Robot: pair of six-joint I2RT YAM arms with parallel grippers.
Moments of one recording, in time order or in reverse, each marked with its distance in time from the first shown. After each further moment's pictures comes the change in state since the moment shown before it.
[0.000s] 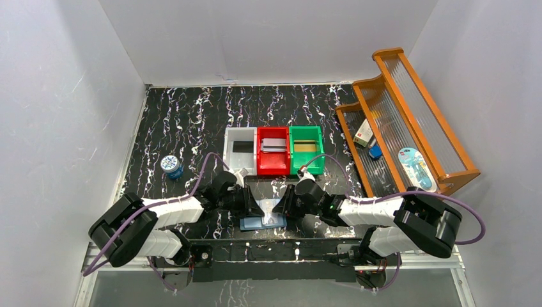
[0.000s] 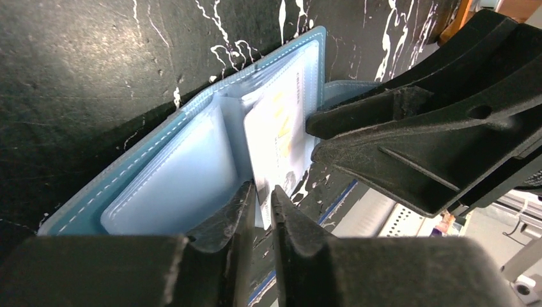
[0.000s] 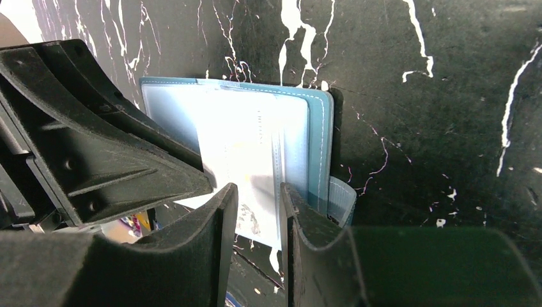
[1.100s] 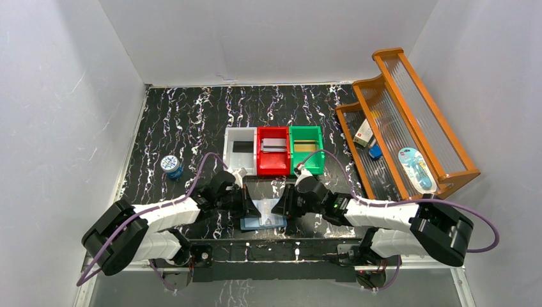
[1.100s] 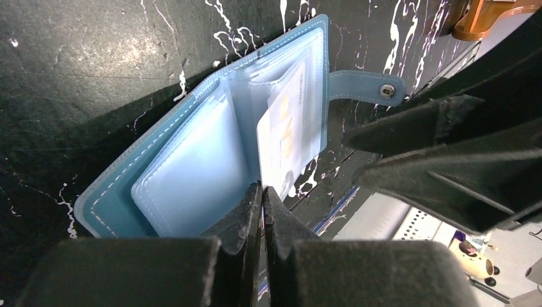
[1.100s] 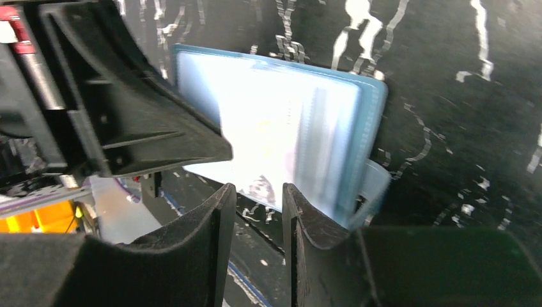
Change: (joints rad) left arm 0.000 -0.080 0.008 -0.114 -0.015 0.054; right arm 0.000 -0.111 0.017 -0.089 -0.055 -0.108
